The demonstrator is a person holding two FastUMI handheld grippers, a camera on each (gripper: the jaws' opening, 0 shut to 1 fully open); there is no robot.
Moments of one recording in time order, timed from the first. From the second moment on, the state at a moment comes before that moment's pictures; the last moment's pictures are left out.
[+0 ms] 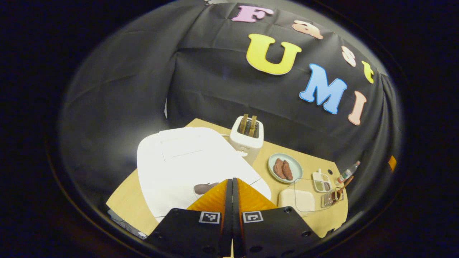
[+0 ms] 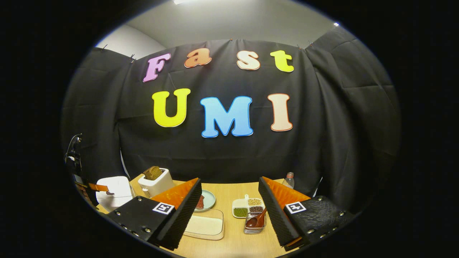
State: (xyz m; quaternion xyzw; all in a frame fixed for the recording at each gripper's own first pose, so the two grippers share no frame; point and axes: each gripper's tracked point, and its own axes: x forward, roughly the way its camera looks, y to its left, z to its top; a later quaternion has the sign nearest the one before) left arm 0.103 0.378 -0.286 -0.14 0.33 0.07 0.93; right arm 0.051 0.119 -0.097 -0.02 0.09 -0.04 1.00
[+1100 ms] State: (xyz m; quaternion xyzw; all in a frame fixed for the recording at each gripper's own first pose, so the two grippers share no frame) left arm 0.099 0.345 -0.086 -0.05 0.05 0.12 0.99; right arm 0.071 0.081 -0.088 -0.02 0.07 -0.02 1.00
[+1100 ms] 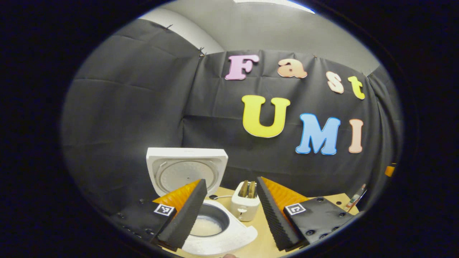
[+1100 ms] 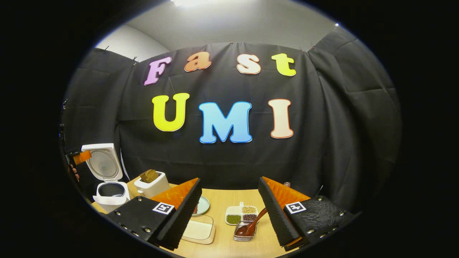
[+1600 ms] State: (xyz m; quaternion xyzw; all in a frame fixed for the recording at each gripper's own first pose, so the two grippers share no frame) left arm 0.076 0.259 -0.073 -0.02 0.01 0.09 1.00; right arm 0.080 0.039 -0.116 -0.01 0.08 -0.04 1.00
